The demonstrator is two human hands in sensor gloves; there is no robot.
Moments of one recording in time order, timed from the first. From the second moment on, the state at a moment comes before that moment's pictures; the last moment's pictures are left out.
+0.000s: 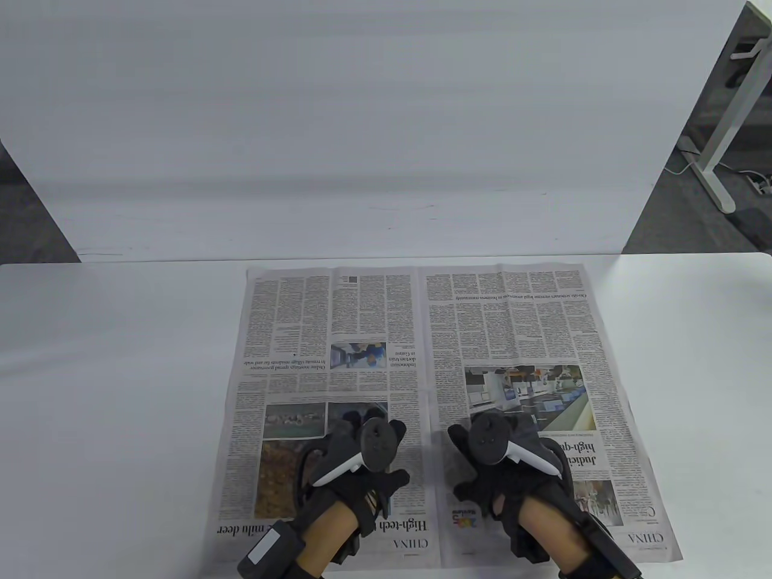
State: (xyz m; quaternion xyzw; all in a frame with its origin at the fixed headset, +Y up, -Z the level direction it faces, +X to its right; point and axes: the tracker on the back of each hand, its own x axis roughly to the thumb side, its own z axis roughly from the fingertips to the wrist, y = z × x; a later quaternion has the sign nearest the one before) left_hand -0.080 -0.755 -0.314 -0.21 -0.15 0.06 0.96; right_hand 0.146 -0.767 -0.316 0.10 0.28 0.95 0.09
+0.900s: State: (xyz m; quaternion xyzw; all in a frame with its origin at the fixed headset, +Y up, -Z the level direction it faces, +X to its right) left_hand -0.116 -0.775 -0.318 -0.31 -0.08 0.05 0.95; right_hand 0.180 -0.773 -0.321 0.05 0.34 0.94 0.07
